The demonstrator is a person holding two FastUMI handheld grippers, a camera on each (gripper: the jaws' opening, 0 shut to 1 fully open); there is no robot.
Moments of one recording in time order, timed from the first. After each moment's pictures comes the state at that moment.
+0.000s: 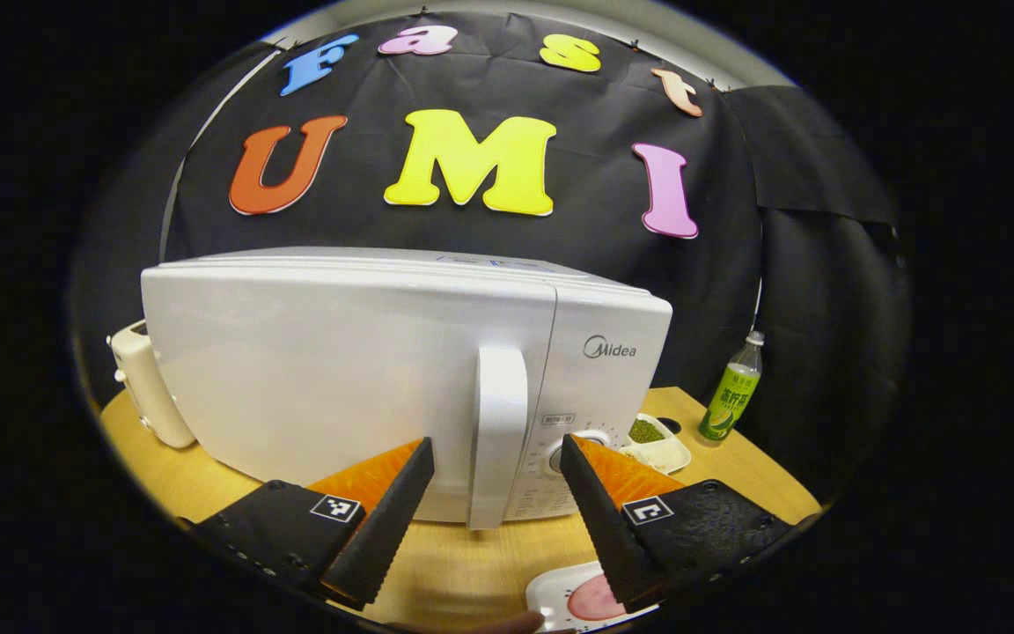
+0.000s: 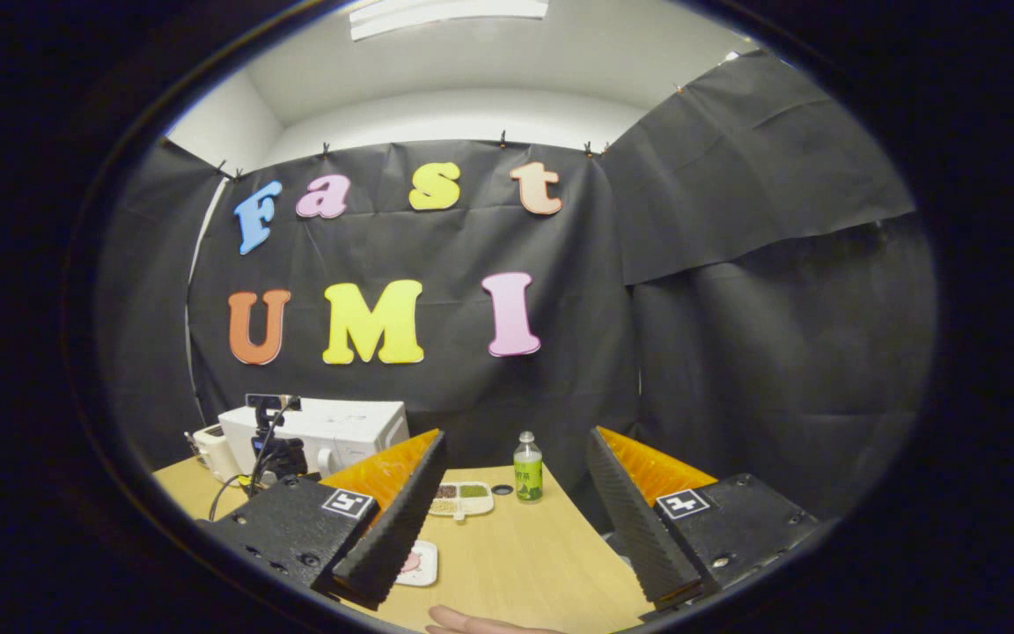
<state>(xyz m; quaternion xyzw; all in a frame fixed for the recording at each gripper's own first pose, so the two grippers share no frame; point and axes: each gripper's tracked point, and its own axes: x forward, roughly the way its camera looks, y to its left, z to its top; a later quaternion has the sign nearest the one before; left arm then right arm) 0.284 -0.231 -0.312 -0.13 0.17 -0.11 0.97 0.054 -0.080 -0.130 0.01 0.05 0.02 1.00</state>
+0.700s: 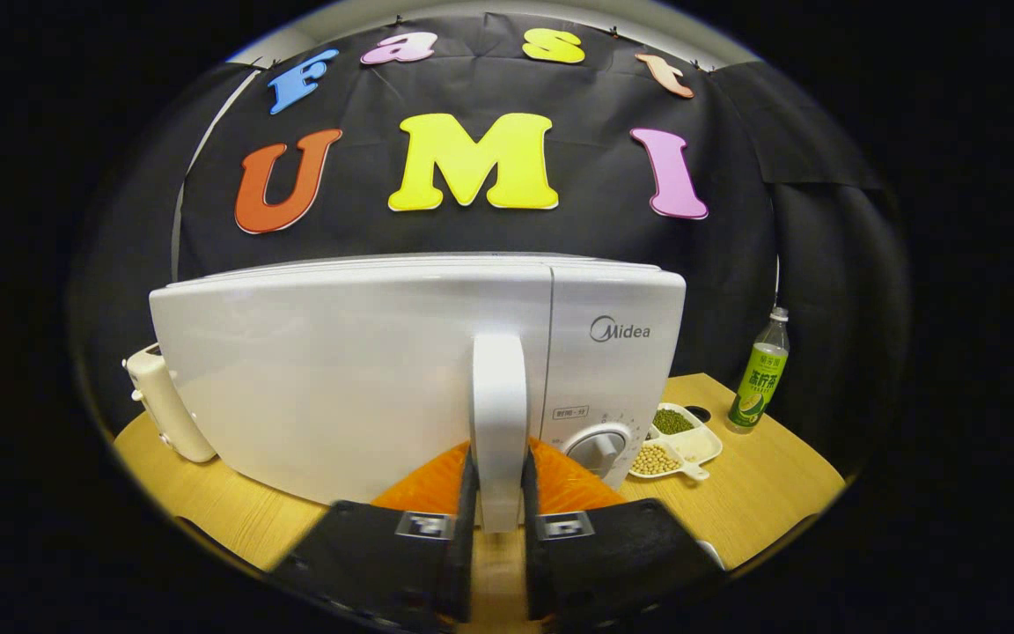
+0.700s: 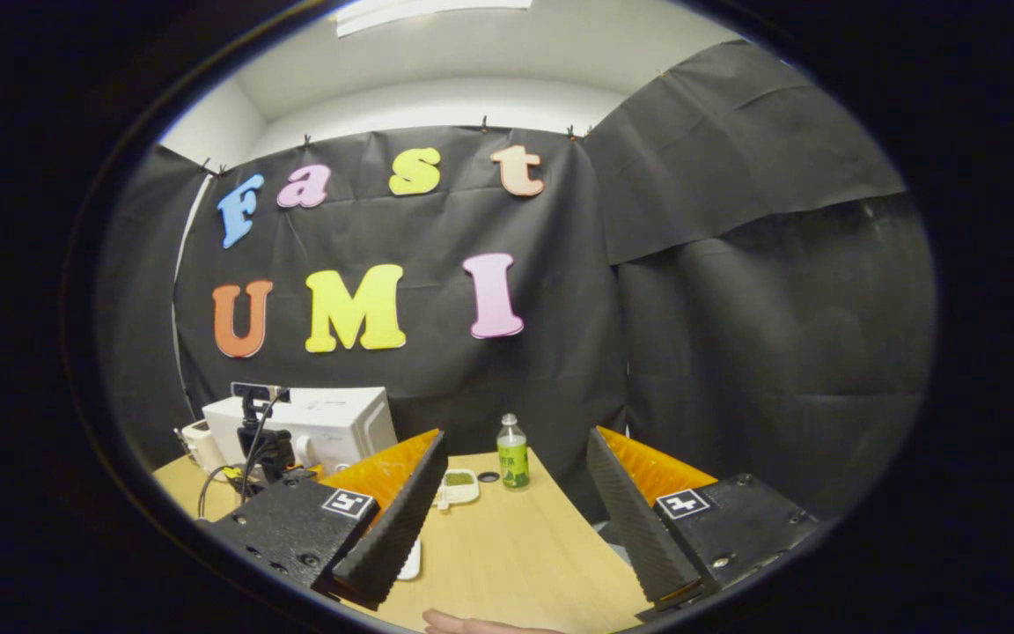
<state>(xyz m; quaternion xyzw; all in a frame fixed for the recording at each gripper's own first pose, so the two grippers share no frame) 0.287 -0.227 -0.320 -0.06 0.16 -0.07 0.98 0.066 -0.106 -0.165 0.02 0.07 -0.01 1.00</state>
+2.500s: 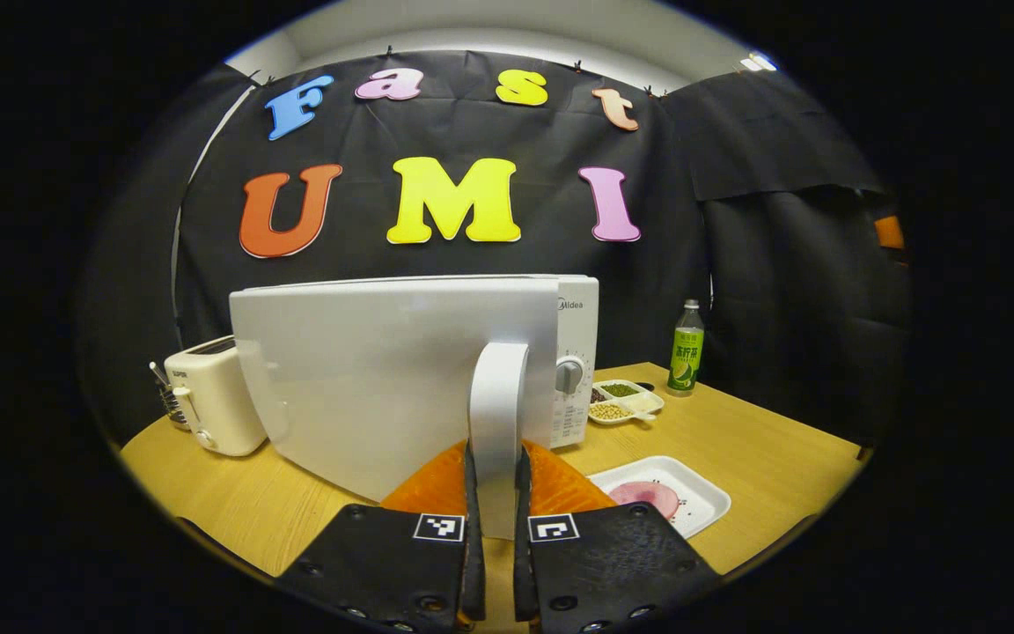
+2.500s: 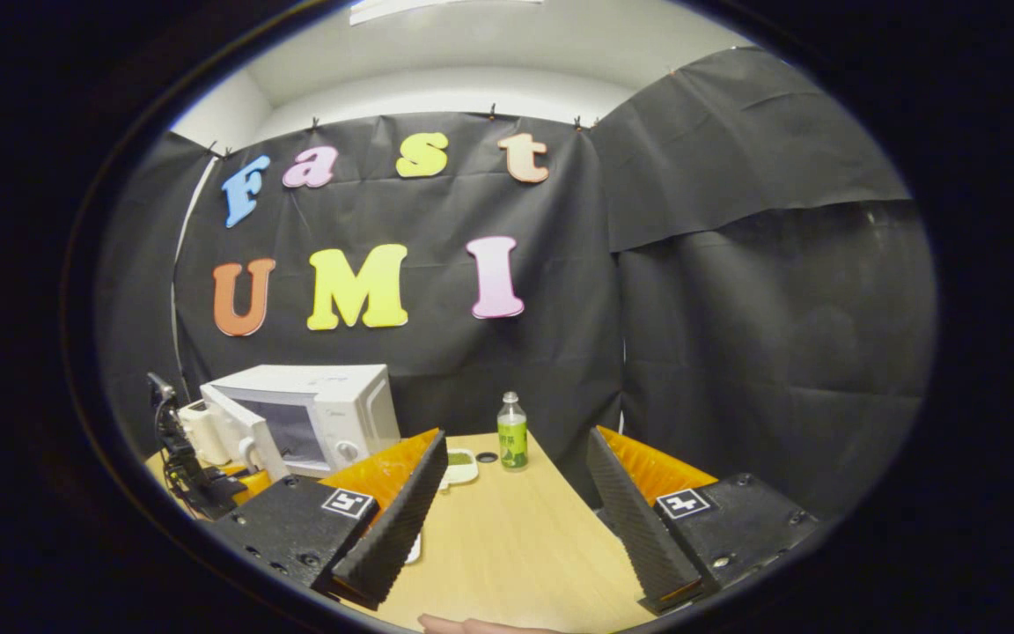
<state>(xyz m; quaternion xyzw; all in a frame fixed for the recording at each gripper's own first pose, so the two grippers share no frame) 0.146 -0.159 -0.312 -0.04 0.10 -0.15 0.98 0.033 -0.081 -0.177 0.00 0.10 -0.01 1.00</state>
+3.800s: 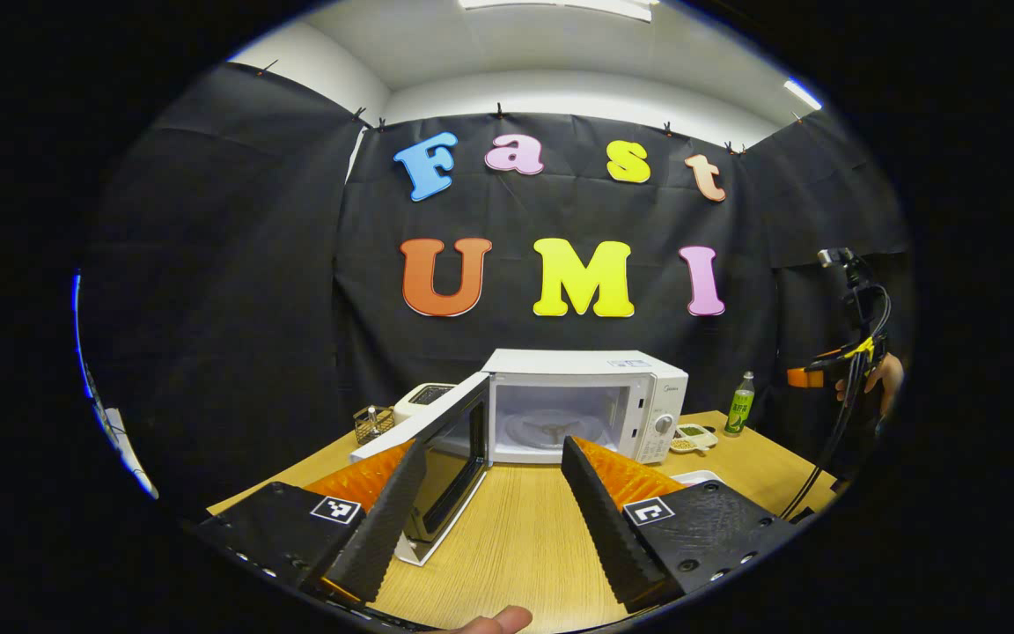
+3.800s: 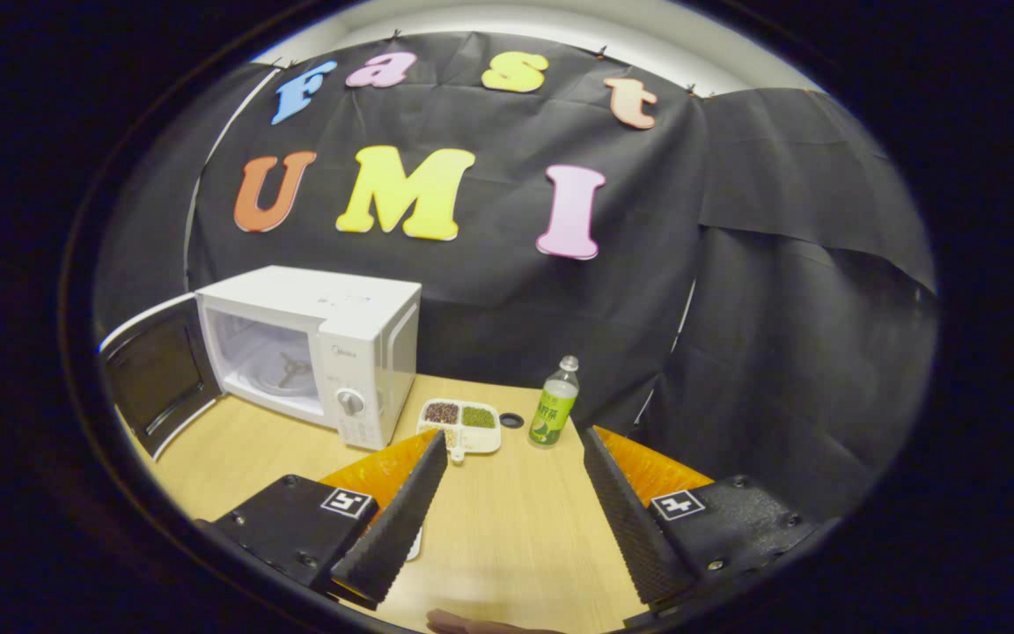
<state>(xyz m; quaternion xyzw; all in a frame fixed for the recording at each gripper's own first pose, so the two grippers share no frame) -0.002 0.046 -0.177 -0.06 0.07 0.01 1.00 0.156 0.002 -0.246 -0.13 0.25 0.06 0.96</state>
